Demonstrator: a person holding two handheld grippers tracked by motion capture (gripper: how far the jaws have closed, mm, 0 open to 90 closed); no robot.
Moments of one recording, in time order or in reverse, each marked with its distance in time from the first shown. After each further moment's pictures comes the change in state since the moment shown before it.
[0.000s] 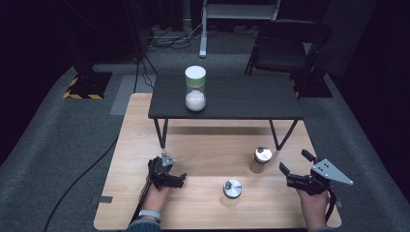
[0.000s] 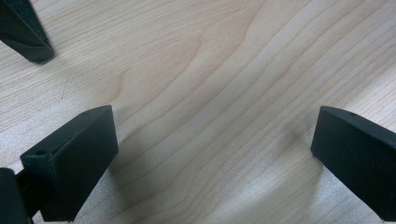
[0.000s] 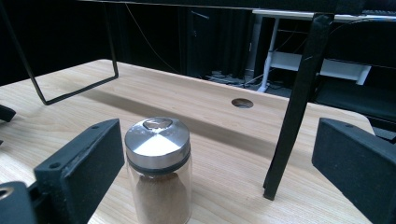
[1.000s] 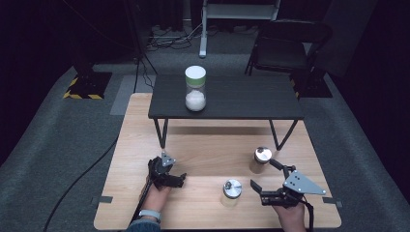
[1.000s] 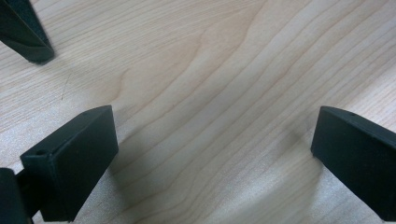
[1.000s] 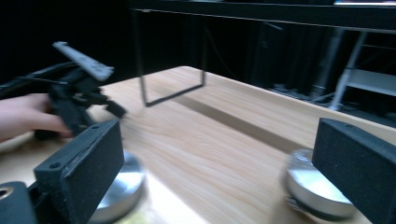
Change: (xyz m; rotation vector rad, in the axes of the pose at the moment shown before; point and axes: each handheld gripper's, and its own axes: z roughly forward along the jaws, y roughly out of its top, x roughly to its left) left arm 0.000 0.000 0.000 0.000 0.000 -0.001; right arm 0.052 0.007 0.015 -0.037 0.275 -0.055
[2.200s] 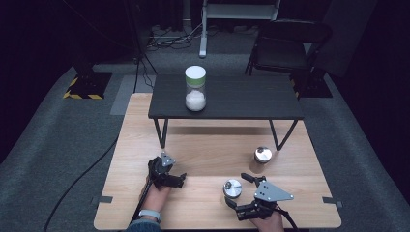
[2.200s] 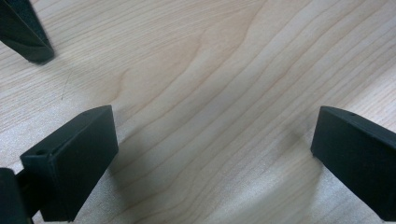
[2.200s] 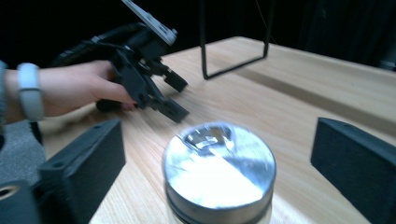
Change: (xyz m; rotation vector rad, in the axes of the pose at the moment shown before) left arm 0.000 0.000 0.000 0.000 0.000 0.000; right arm 0.029 -0.011 0.042 0.109 0.147 0.041
